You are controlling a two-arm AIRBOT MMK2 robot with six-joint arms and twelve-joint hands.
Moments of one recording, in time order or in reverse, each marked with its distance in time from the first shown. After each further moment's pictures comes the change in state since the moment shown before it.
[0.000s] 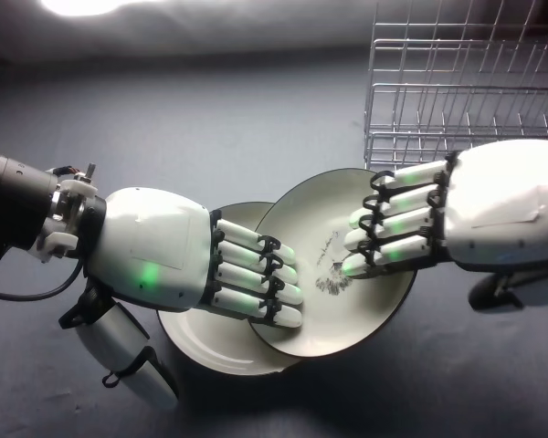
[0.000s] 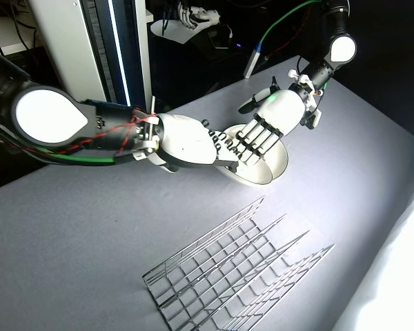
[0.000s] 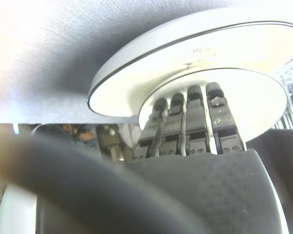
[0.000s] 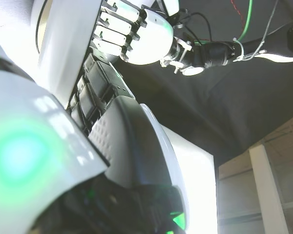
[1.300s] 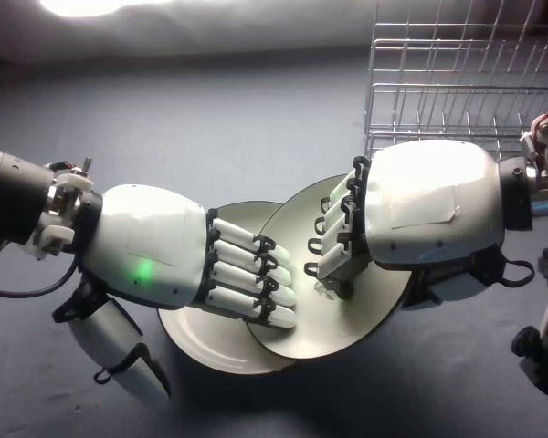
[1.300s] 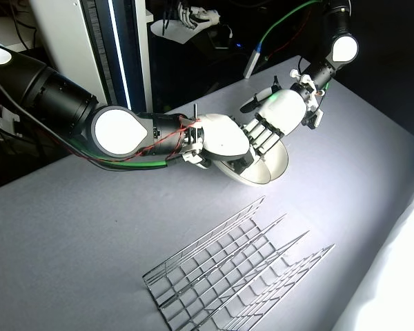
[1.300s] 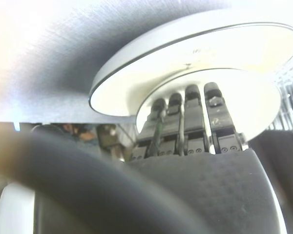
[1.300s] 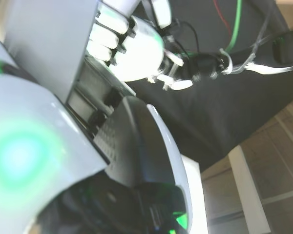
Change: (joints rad) left arm -0.020 0.014 0.007 -0.002 -0.015 -0.018; right arm 0.023 -0.162 0.091 0.013 -0.007 -0.015
